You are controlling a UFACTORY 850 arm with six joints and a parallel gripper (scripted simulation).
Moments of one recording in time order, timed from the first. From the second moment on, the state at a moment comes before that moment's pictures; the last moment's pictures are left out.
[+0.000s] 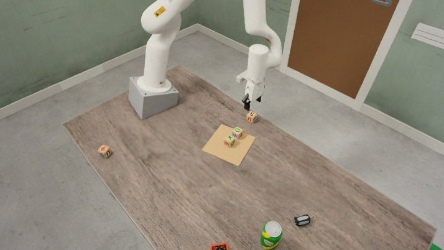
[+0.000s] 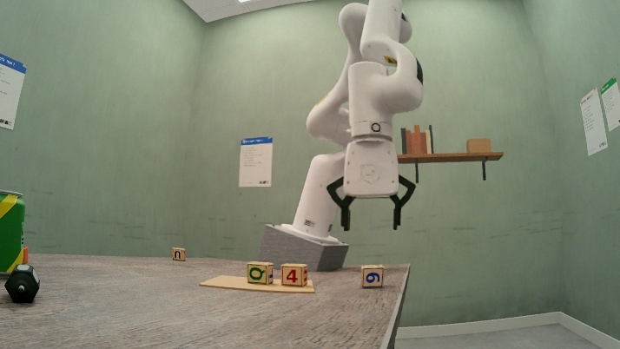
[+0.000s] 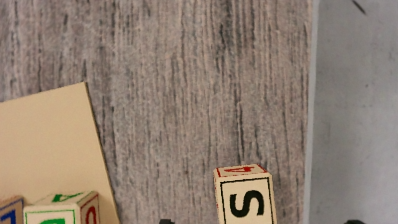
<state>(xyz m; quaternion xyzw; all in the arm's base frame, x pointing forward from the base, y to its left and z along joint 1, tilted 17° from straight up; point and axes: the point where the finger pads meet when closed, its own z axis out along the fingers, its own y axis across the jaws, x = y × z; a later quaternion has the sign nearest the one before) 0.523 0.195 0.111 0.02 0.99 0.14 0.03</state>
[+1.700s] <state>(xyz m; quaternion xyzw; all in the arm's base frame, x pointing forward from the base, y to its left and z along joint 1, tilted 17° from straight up) 0.523 0.203 0.103 -0.03 0.99 0.14 0.05</state>
